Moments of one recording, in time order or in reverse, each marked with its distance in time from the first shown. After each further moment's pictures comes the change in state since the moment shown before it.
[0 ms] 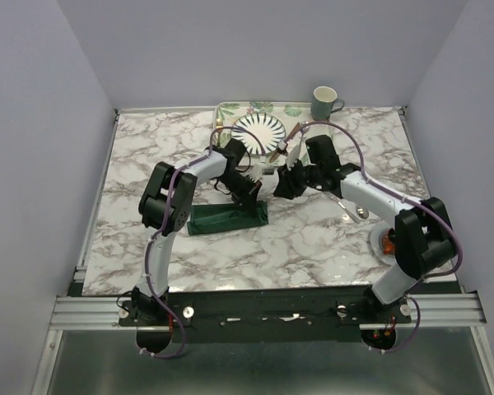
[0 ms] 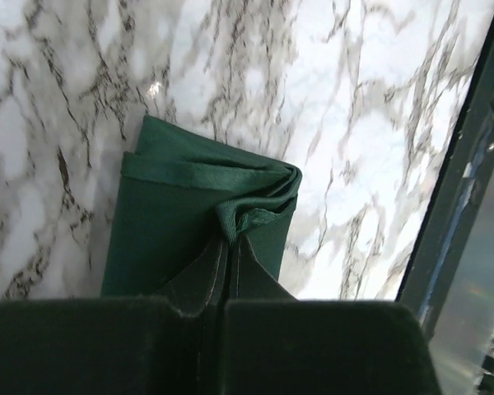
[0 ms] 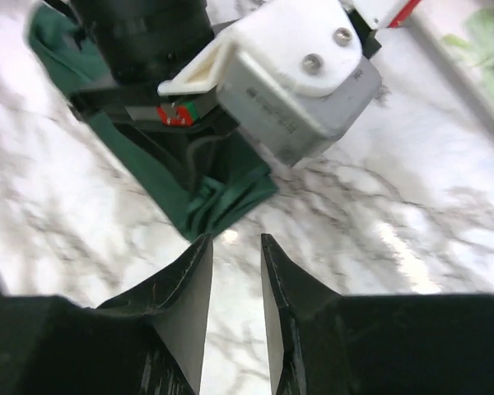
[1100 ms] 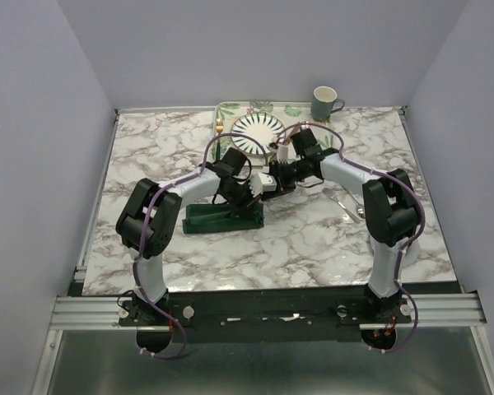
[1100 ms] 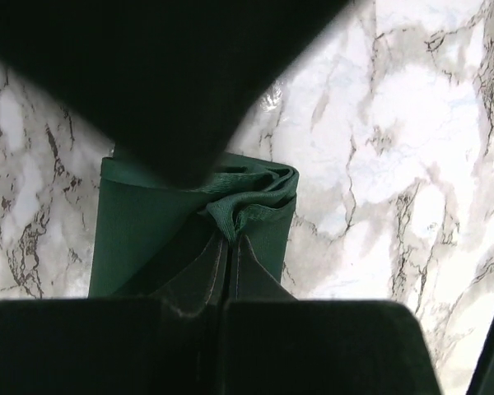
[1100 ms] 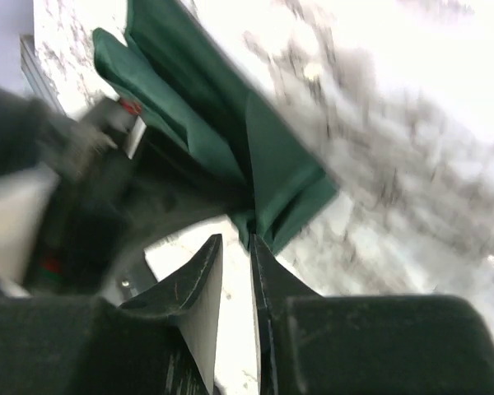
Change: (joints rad) left arm -0.075 -0.319 -0.372 0.330 -0.216 0.093; right arm -0.020 0.322 0.244 -0.194 -0.250 0.443
